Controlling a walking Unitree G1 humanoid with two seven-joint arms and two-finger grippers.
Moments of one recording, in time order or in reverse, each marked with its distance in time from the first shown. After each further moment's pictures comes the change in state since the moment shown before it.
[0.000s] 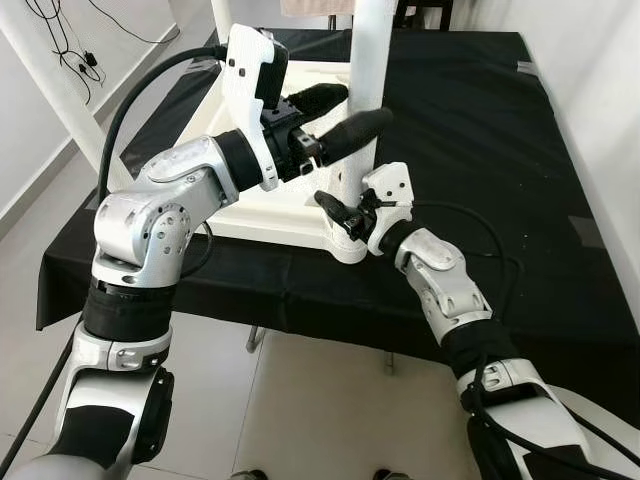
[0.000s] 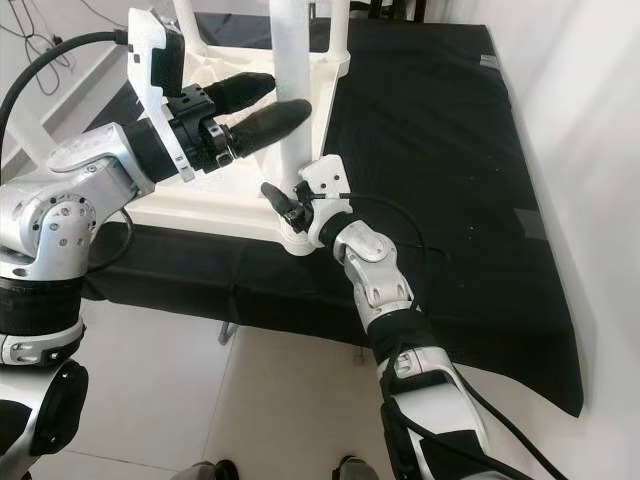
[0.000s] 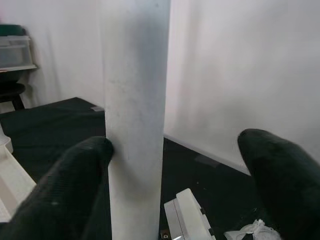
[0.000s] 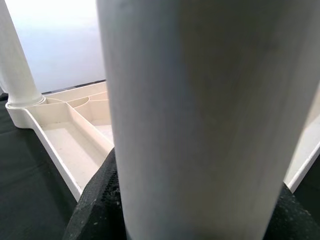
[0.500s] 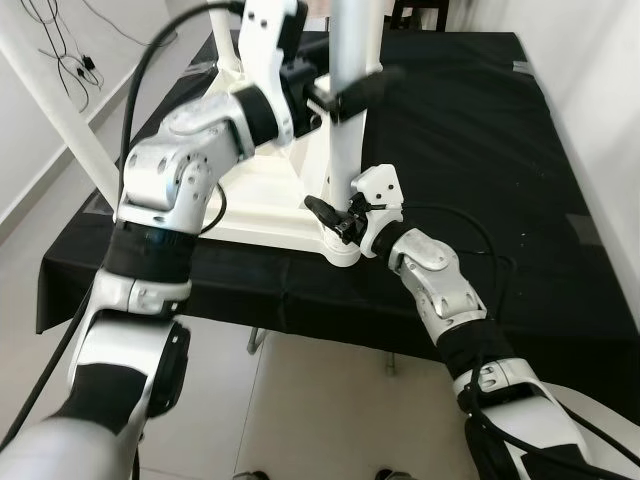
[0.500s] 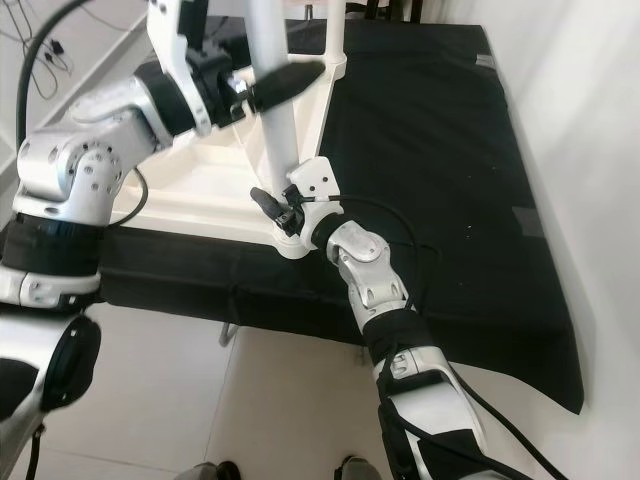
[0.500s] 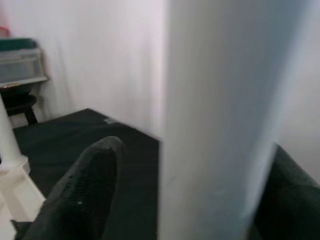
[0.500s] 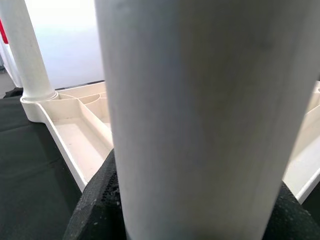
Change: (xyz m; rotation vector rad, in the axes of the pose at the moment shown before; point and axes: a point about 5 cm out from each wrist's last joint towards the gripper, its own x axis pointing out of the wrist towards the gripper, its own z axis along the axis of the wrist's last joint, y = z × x) left arm 0.033 0.034 0.014 0.031 -0.010 0.047; right arm 0.003 0.008 0.002 -0.010 -0.003 0.044
